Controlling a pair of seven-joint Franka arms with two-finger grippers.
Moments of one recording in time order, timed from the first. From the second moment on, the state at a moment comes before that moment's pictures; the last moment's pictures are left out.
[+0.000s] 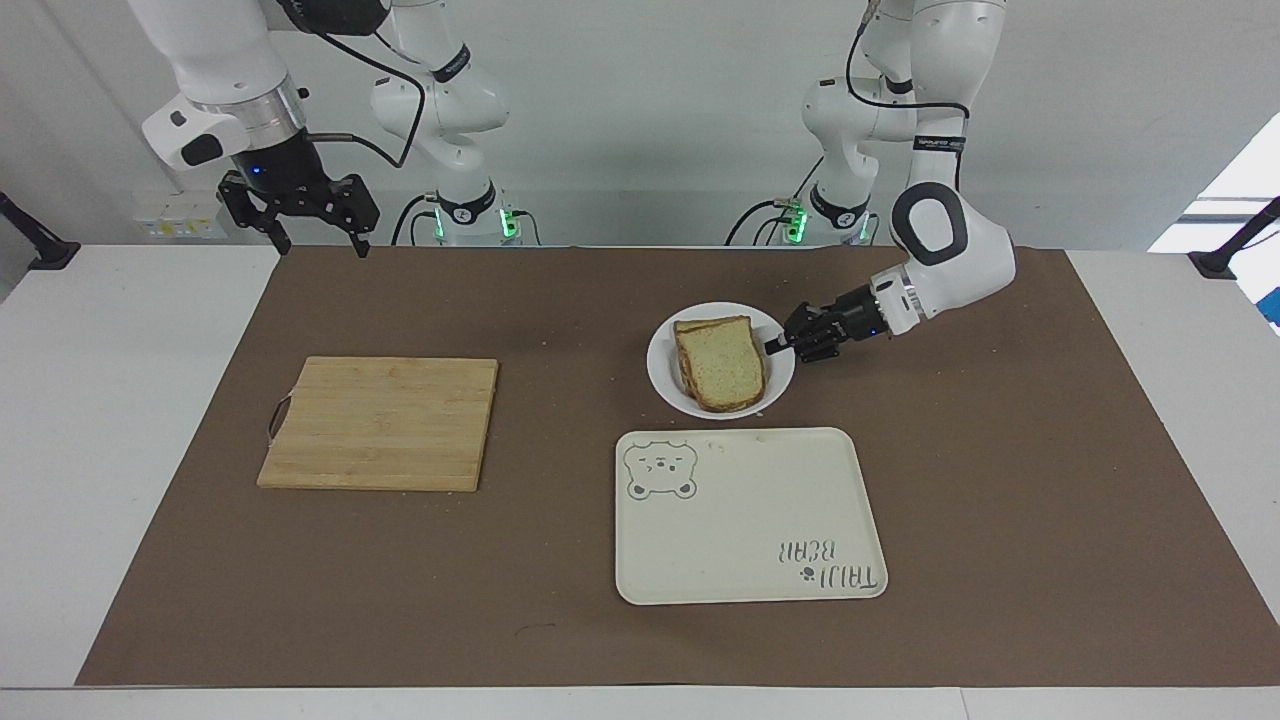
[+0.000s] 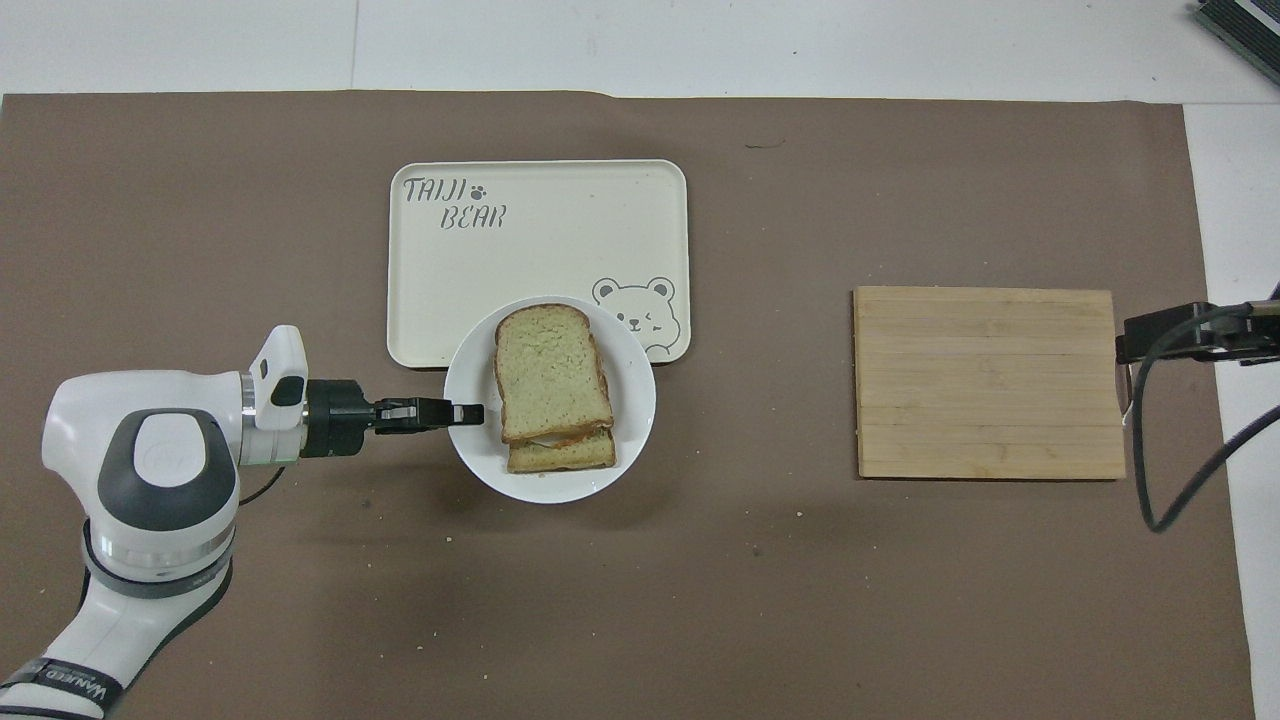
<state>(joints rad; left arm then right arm) -0.16 0.05 -0.01 -2.29 -1.23 2.10 0.67 0.09 -0.07 -0.09 -1.60 -0.03 1.55 0.03</state>
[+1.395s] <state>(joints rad) -0.12 0.48 -0.05 -1.80 -1.07 2.19 0.45 0.09 -0.07 -0.09 -1.60 -0.03 1.55 0.03</state>
